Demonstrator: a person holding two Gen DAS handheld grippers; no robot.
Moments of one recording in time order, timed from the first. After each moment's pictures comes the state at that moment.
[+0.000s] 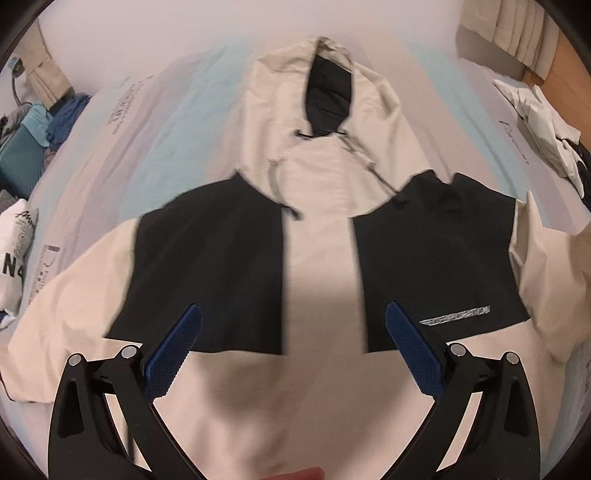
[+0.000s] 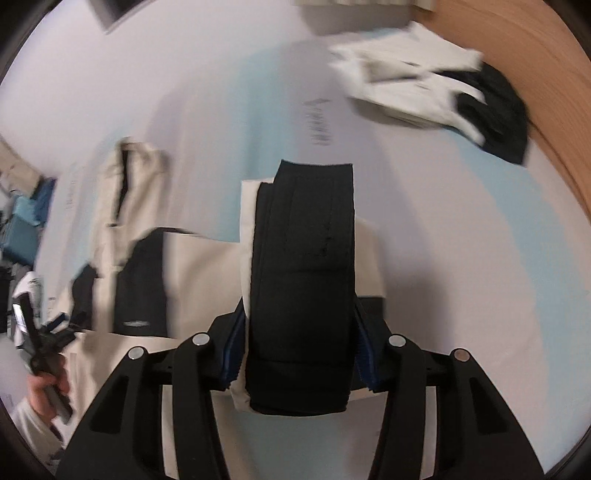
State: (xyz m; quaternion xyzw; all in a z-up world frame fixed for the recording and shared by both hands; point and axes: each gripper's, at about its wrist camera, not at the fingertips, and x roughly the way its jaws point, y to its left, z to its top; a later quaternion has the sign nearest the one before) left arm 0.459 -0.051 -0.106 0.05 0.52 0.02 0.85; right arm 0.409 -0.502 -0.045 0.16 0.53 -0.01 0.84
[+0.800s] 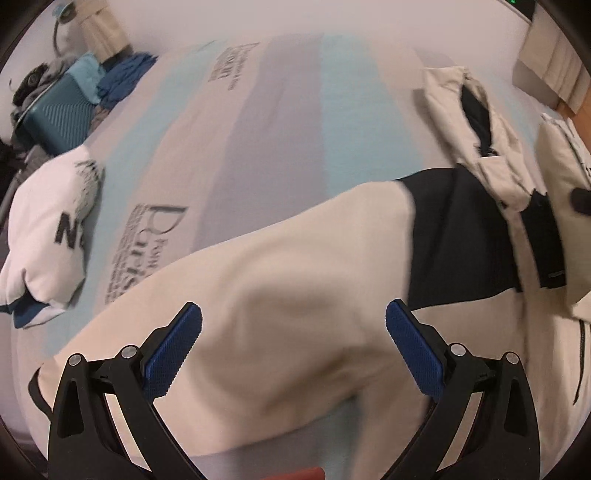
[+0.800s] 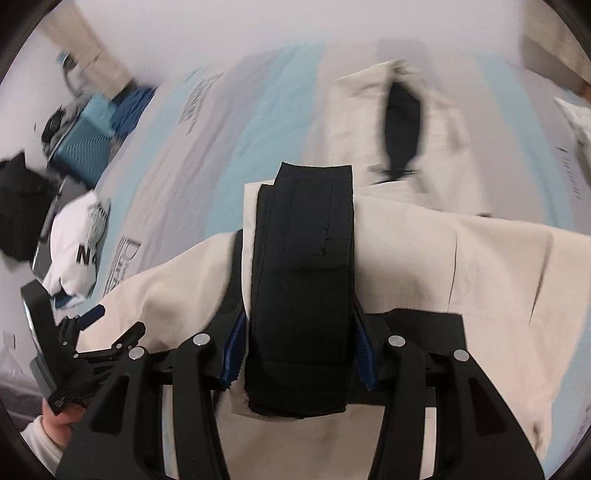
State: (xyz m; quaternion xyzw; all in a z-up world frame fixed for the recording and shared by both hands) left arm 0.423 0.246 -0.081 0.02 0.54 0.05 0.84; right arm 0.485 -0.026 -0.031 0.08 0.54 0.15 0.82
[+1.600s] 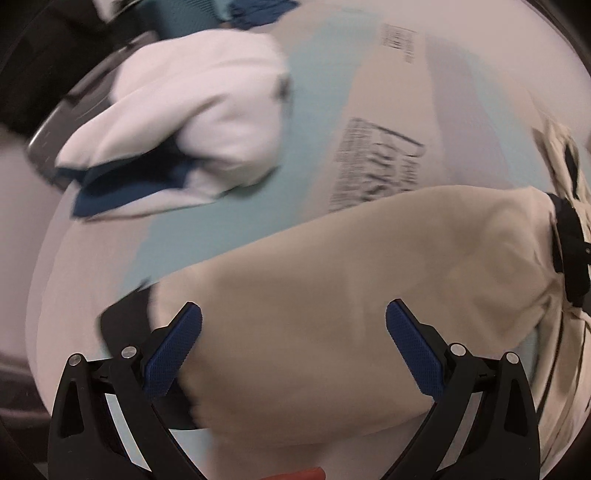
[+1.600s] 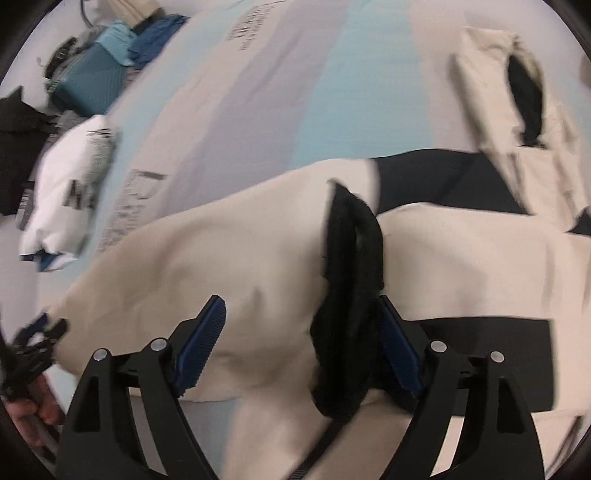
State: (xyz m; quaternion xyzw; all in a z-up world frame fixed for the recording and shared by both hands) left arm 0.295 0.450 -0.108 -0.07 0.56 0.18 0.81; right arm 0.468 0.130 -0.097 0.04 0.60 0.19 0.78
